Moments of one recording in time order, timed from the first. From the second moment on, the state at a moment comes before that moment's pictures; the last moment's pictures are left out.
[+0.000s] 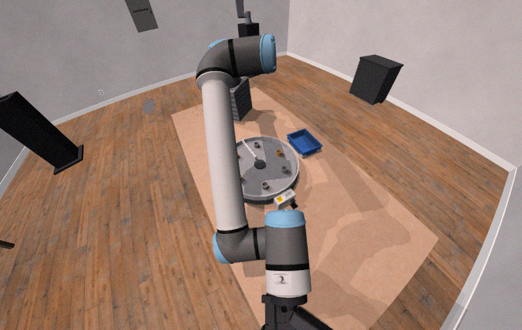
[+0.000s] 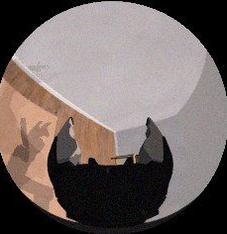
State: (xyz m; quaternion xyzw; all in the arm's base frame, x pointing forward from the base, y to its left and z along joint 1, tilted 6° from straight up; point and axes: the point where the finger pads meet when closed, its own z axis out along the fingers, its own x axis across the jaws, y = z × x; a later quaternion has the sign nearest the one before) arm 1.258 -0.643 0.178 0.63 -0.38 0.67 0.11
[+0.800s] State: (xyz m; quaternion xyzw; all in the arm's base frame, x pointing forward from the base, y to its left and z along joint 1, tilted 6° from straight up) arm 1.252 -0.639 0.174 0.65 -0.36 0.65 0.13
